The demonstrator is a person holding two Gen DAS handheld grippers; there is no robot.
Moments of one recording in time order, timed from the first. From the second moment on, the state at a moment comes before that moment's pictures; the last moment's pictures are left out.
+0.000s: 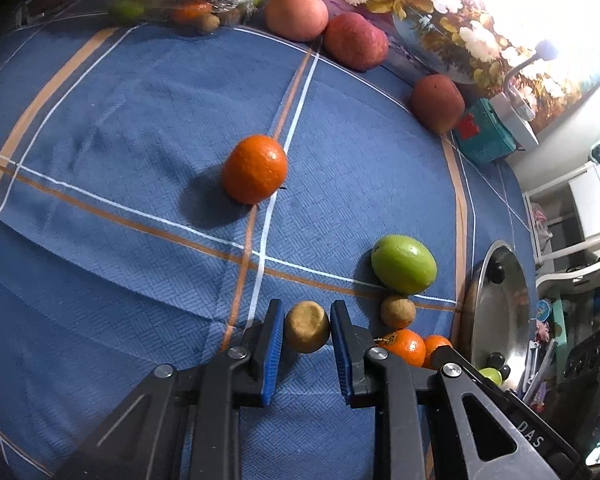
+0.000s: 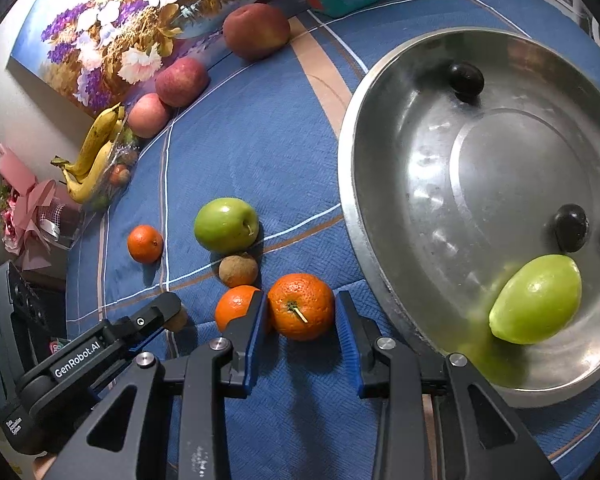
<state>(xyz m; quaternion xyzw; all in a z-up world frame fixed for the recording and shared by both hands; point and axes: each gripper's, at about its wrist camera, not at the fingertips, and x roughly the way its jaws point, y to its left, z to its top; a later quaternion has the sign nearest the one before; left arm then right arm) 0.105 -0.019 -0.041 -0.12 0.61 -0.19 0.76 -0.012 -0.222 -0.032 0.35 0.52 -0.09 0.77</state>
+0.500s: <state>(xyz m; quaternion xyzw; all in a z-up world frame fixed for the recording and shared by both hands) 0.110 -0.009 -0.021 -0.13 0.58 -0.18 0.78 -0.016 -0.218 -0.002 0.35 0.49 -0.08 0.79</state>
